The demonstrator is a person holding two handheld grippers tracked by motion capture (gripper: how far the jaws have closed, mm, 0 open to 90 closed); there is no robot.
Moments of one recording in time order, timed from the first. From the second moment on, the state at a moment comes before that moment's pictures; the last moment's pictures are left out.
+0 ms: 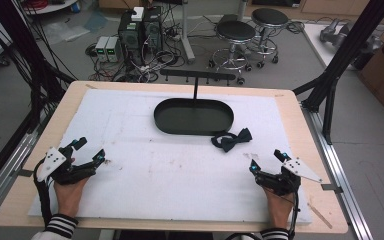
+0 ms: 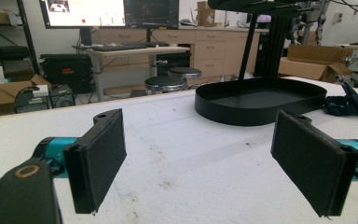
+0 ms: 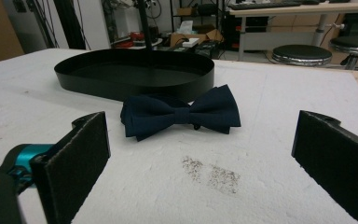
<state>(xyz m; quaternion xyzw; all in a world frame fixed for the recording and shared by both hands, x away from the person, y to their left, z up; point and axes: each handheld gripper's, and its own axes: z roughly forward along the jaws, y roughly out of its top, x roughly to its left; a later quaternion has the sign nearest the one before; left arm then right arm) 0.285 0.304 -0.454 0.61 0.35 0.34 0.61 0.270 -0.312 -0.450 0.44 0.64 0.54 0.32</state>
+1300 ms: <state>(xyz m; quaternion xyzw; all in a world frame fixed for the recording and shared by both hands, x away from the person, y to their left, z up) 0.285 0.302 -0.453 0.62 0.36 0.35 0.61 0.290 -0.308 -0.423 0.43 0.69 0.50 0.31</state>
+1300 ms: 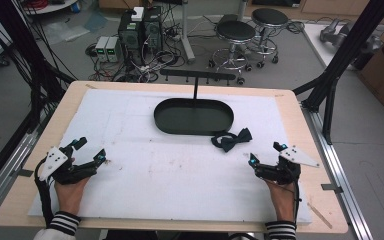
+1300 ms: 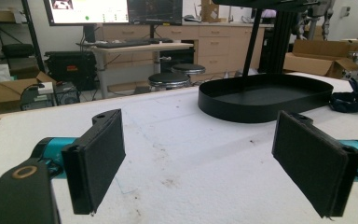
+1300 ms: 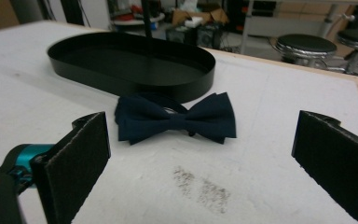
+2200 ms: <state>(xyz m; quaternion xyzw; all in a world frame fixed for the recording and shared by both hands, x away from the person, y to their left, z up) 0.285 0.302 -0.453 0.62 0.36 0.35 0.61 0.378 -0.299 -0.371 0.41 0.78 0.41 0.22</state>
